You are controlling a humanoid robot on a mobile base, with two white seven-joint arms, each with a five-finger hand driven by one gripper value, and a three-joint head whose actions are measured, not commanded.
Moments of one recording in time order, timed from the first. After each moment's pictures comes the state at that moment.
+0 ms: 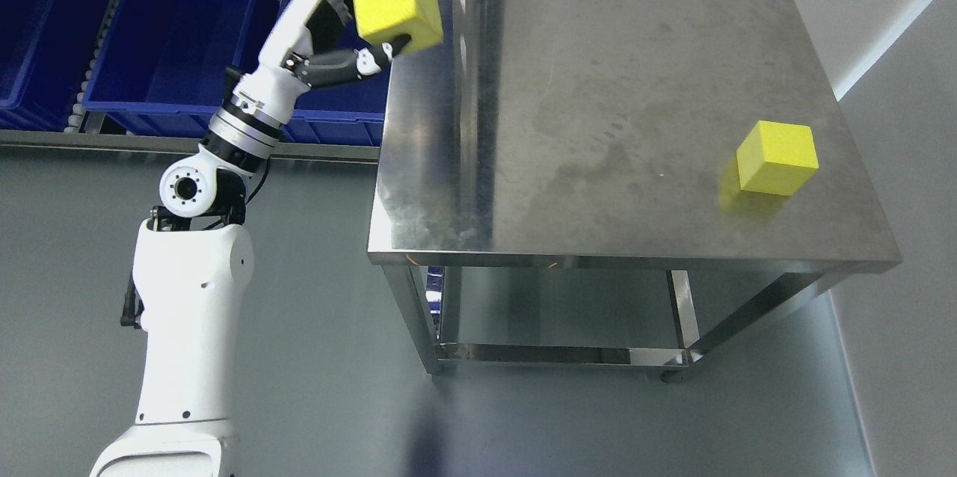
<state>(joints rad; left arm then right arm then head) -0.61 0.04 0.05 -1.30 0.17 -0.36 -0.55 0.00 0.00 -0.09 0.00 0.00 -0.10 0.02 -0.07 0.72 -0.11</state>
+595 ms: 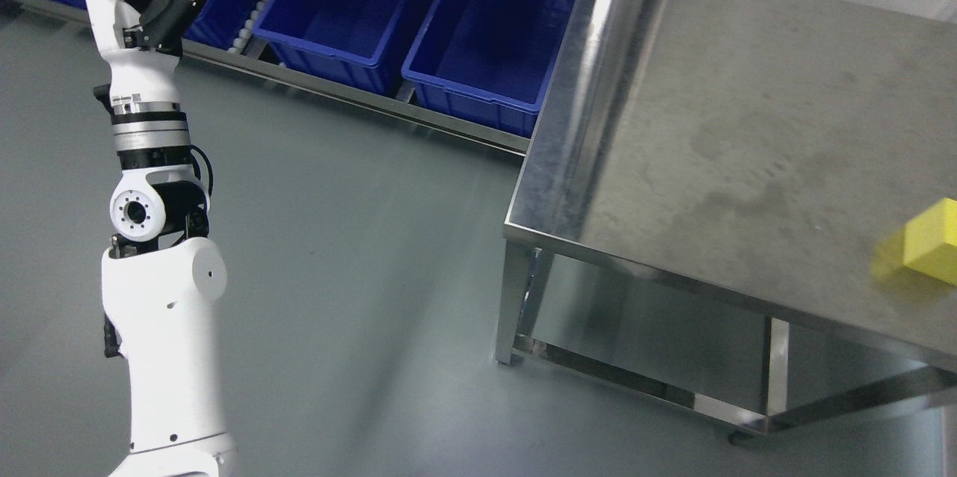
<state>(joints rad) -0.53 0.01 0.21 -1.40 0.24 -0.37 -0.15 0.00 0.00 -0.09 0.00 0.00 -0.10 0.02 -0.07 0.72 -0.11</state>
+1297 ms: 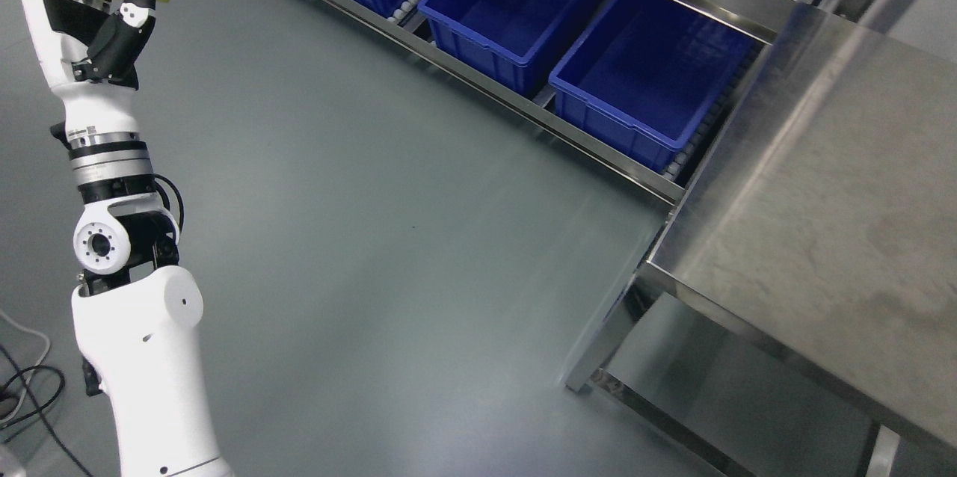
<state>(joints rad) -0.46 0.00 0.31 -1.48 0.25 -0.31 -0.15 0.00 0.00 -0.09 0.00 0.00 -0.10 0.02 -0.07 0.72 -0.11</state>
